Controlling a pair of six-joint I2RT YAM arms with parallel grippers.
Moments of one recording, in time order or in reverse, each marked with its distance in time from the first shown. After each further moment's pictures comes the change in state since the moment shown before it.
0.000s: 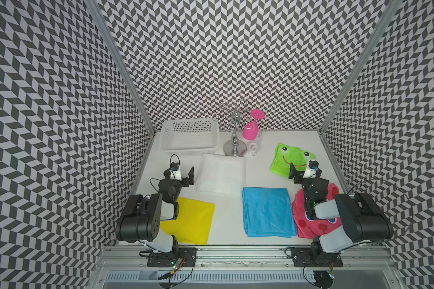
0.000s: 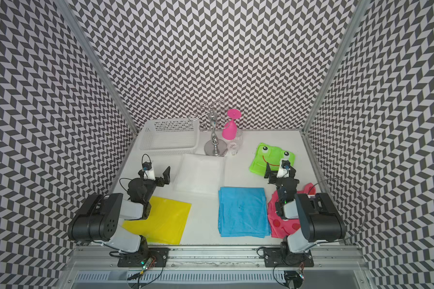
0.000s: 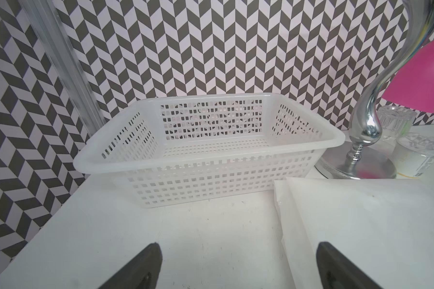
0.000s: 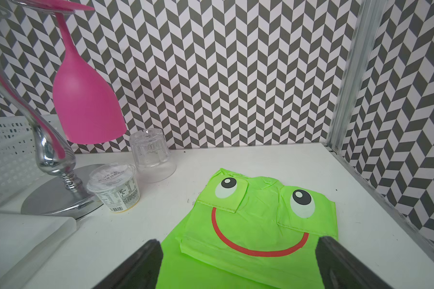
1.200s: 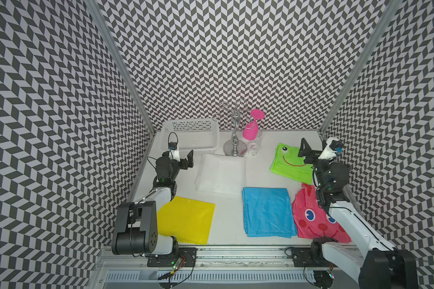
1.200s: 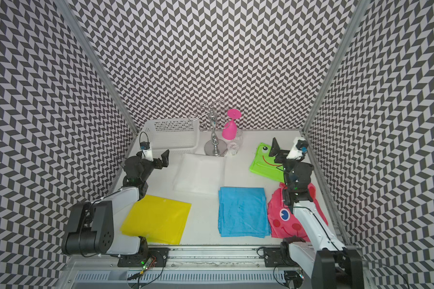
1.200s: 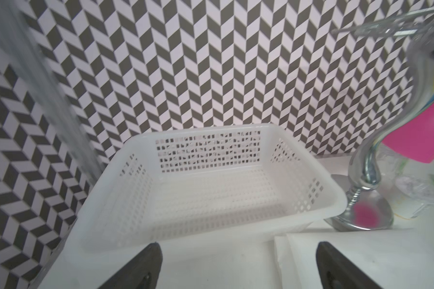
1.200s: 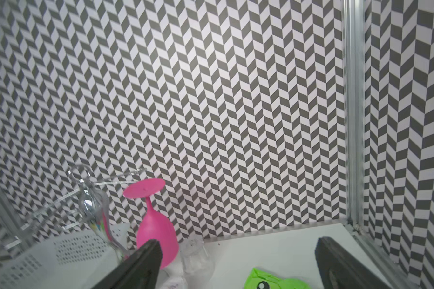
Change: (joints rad) left arm 0.002 -0.149 0.419 -0.611 0.080 -0.001; right arm 0.003 -0.523 0.378 -0.671 0.006 0.276
